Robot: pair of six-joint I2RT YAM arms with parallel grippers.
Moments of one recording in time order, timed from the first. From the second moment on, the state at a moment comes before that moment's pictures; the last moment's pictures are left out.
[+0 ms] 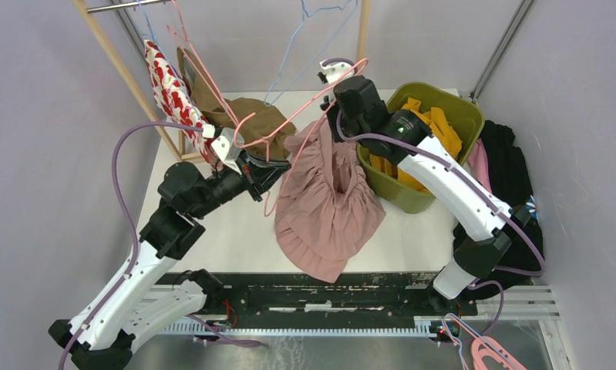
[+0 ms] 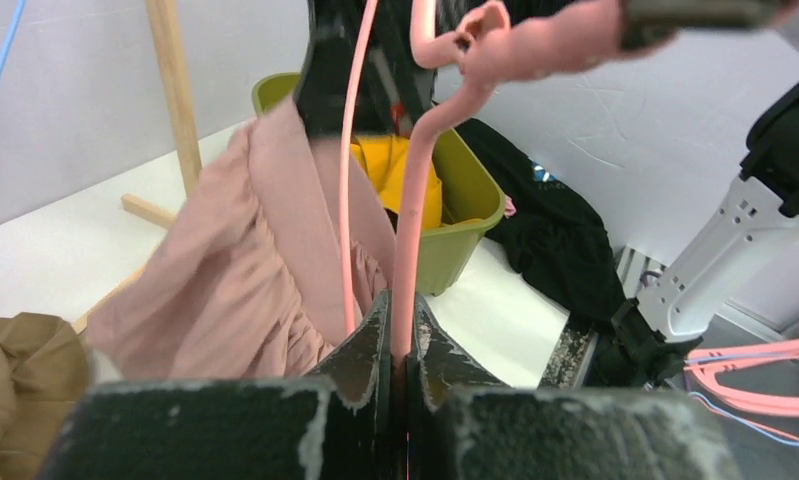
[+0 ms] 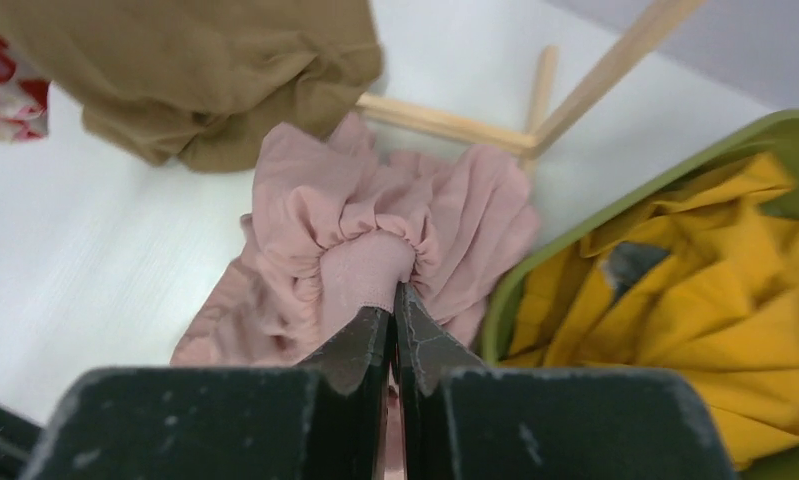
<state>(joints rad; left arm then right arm) -0.63 0.77 0.96 -0.10 0.32 -0.22 0.79 1.63 1.90 -0.82 0.31 0.15</state>
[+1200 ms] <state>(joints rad) -0.62 0.80 0.98 -0.56 0.16 -0.13 0.17 1.81 1.97 -0.47 0.52 0.05</state>
